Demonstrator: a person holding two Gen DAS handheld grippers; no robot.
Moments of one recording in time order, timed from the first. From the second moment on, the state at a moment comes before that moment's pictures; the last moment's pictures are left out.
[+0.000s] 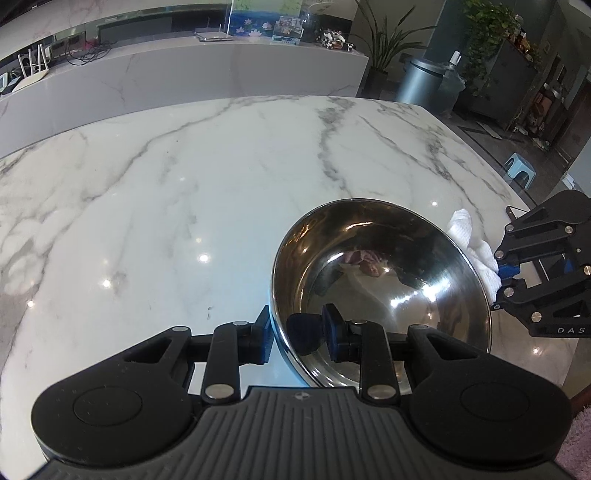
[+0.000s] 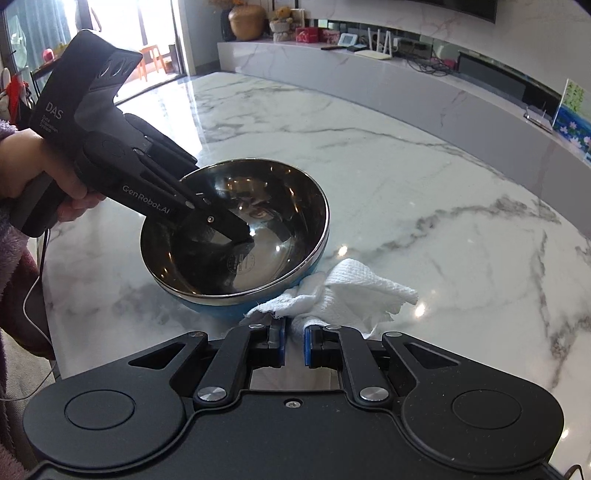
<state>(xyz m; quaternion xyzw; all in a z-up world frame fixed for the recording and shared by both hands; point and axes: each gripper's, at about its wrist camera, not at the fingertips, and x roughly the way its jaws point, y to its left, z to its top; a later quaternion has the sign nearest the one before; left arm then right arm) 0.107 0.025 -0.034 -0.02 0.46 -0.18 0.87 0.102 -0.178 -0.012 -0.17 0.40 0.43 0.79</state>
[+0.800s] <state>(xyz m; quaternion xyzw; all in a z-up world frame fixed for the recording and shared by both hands) 0.105 0.020 -0.033 0.00 0.49 -0.19 0.85 0.109 -0.182 0.000 -0.16 0.37 0.42 0.81</state>
